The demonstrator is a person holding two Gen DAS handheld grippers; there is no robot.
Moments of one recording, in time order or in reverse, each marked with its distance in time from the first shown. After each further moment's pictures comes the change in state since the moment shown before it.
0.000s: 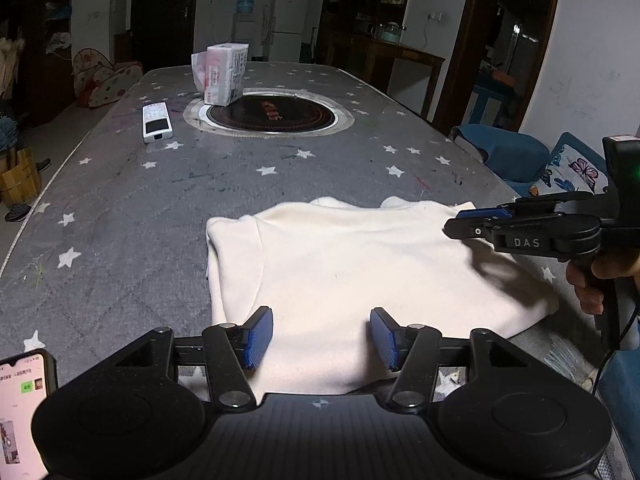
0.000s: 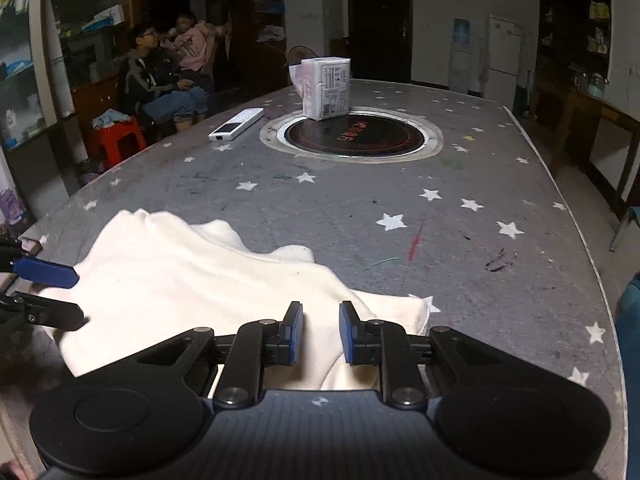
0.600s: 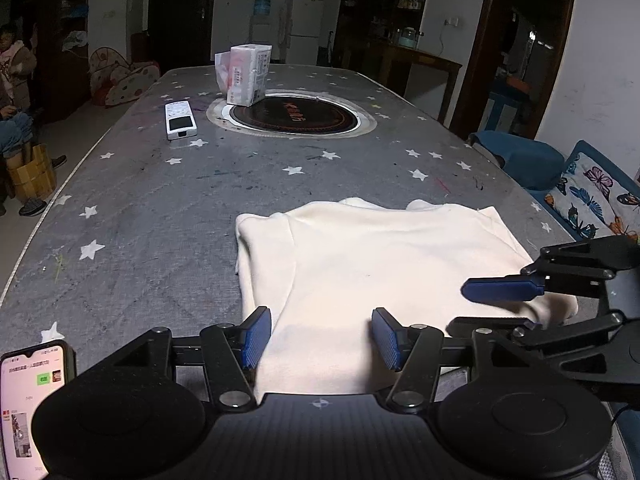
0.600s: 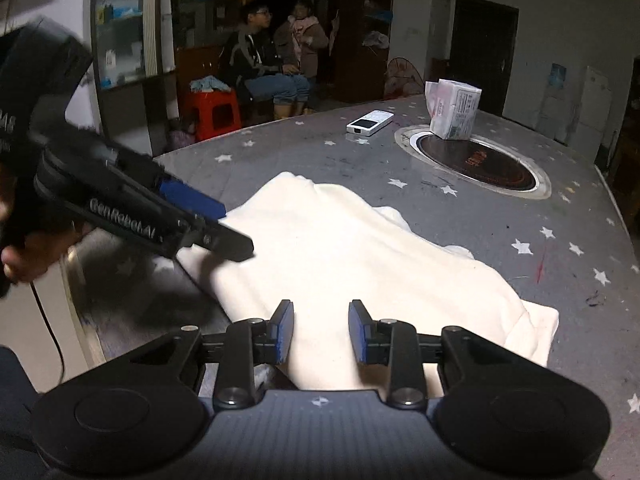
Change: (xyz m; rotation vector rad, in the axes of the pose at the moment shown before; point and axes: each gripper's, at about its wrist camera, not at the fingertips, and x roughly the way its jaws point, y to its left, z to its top) left arm 0.001 0.015 -0.008 -0.032 0.000 0.047; right arm -0.027 0.092 -0.026 -0.269 -0.012 0.173
